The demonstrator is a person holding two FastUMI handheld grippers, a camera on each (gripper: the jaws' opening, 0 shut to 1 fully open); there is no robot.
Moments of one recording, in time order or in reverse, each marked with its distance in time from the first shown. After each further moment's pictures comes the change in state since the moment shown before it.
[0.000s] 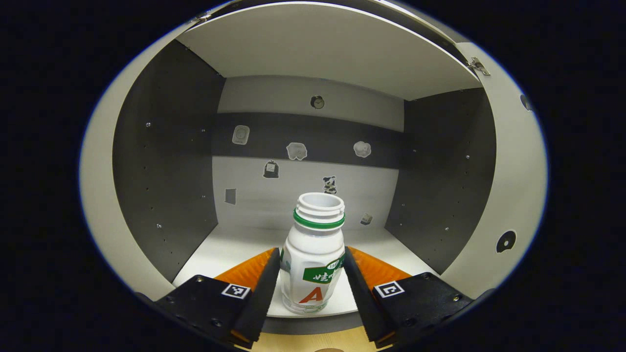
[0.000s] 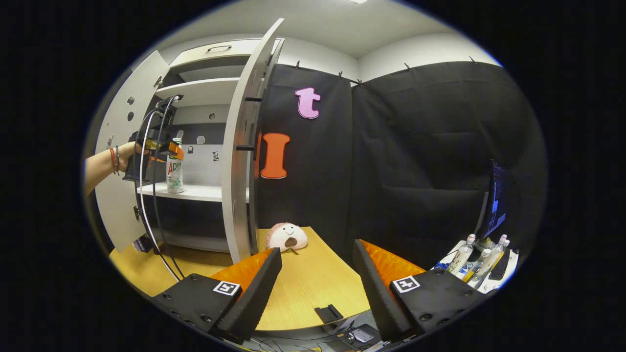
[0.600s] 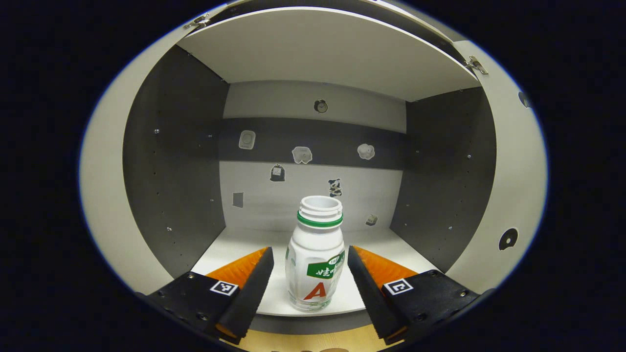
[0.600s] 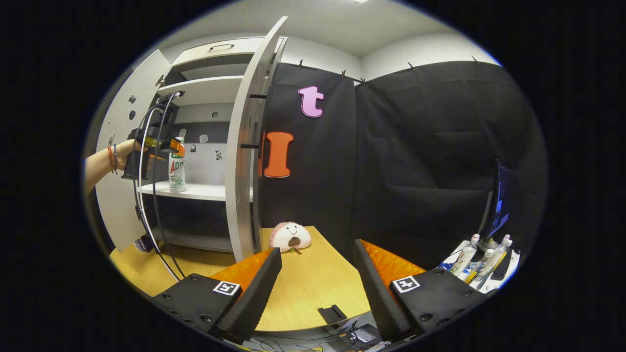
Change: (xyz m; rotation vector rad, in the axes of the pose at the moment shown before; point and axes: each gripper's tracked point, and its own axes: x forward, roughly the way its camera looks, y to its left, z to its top) left arm -0.015 0.009 0.008 0.032 -0.034 0.038; right arm 0.003 0.010 0.000 0.002 0.005 0.024
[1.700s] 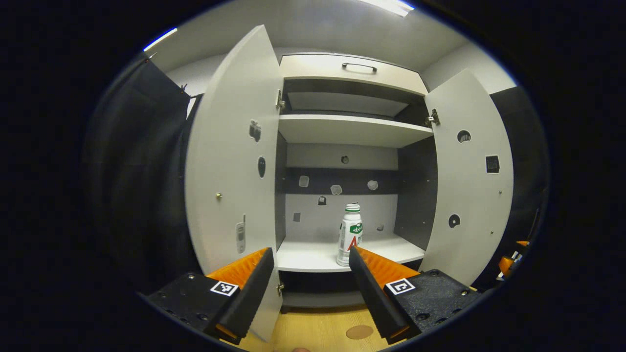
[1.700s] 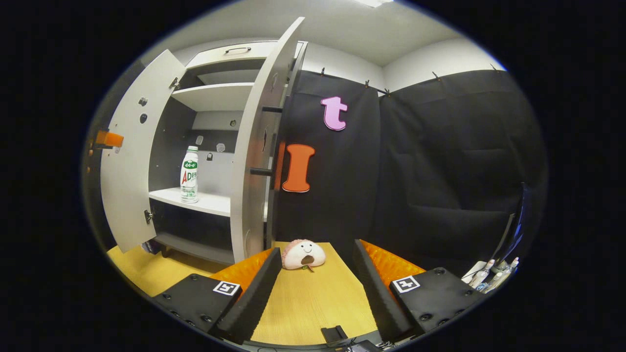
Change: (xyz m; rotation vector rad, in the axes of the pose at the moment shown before) left arm -0.293 0.081 0.009 0.028 -0.223 0.125; right arm 0.052 0.021 0.048 -0.053 -0.074 0.134
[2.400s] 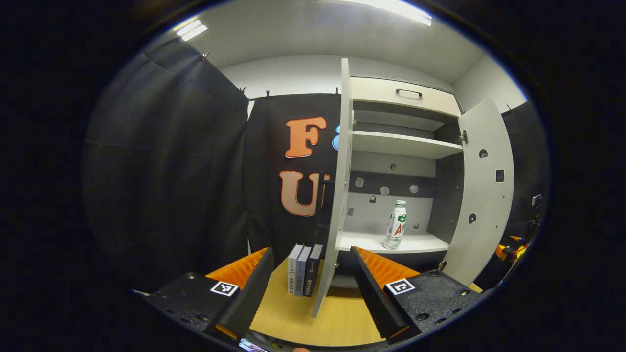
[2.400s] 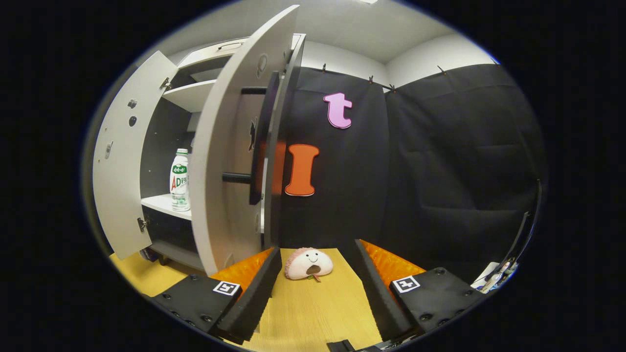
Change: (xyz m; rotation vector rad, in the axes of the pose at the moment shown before) left arm -0.140 0.121 -0.006 -0.050 -0.012 0.243; right arm 0.077 0.000 0.004 0.020 0.002 0.032
